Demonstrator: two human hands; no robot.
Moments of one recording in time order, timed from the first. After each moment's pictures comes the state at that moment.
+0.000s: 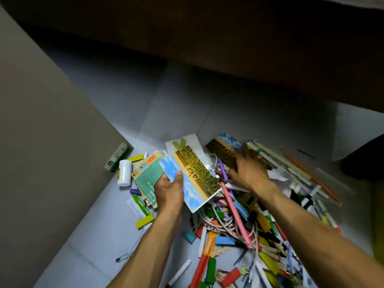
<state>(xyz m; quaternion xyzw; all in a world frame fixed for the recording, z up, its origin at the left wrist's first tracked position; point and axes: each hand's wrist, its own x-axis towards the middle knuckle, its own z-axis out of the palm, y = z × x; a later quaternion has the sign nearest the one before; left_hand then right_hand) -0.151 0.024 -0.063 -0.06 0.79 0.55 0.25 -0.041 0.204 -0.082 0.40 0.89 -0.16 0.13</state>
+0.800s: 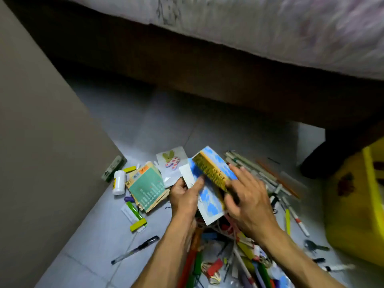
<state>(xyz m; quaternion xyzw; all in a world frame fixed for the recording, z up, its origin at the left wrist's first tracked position) -0.079 0.038 -0.010 -0.03 0.62 0.69 0.38 0.057 0.108 0.033 0.32 0.91 -0.15 -0.20</state>
